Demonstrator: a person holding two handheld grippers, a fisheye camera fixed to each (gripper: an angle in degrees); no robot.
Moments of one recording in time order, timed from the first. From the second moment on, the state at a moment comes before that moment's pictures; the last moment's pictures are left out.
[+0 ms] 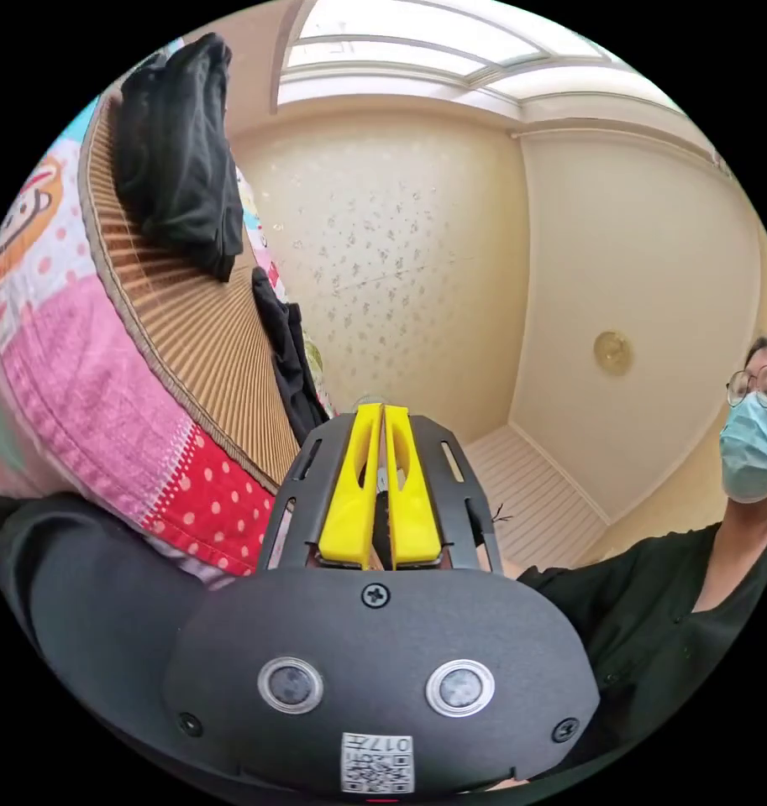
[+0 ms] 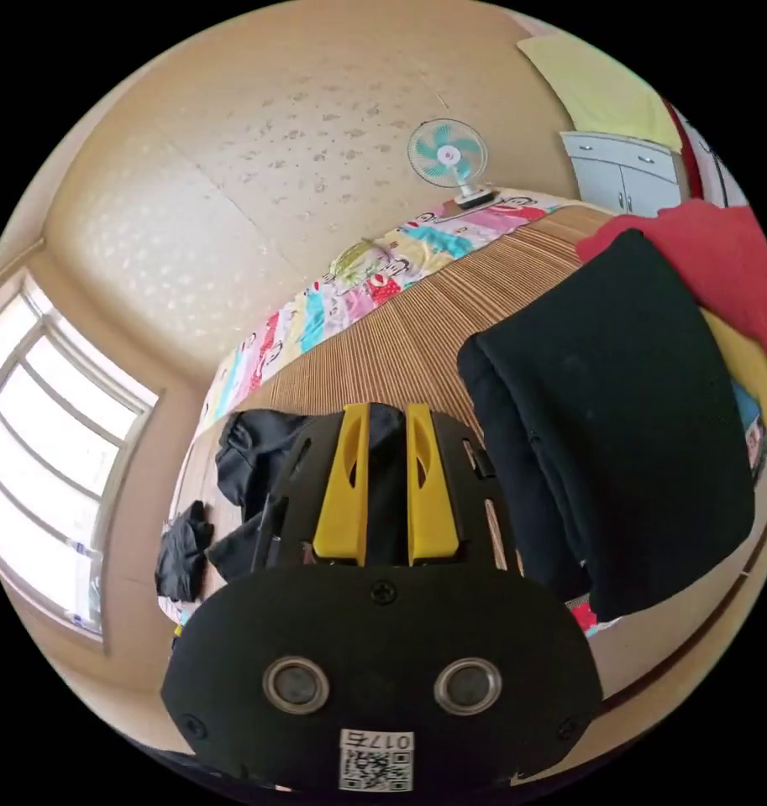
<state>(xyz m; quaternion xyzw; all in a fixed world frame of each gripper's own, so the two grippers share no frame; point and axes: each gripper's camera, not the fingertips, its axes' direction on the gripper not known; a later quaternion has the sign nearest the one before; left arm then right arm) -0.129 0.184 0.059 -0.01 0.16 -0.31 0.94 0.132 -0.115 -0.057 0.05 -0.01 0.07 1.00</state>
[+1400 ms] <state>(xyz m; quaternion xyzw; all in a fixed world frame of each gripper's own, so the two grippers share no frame) -0.045 0.244 0.204 -0.20 0.19 -0.26 0.93 0.042 0.004 -0.037 -0.03 -0.08 -0.05 1.00</state>
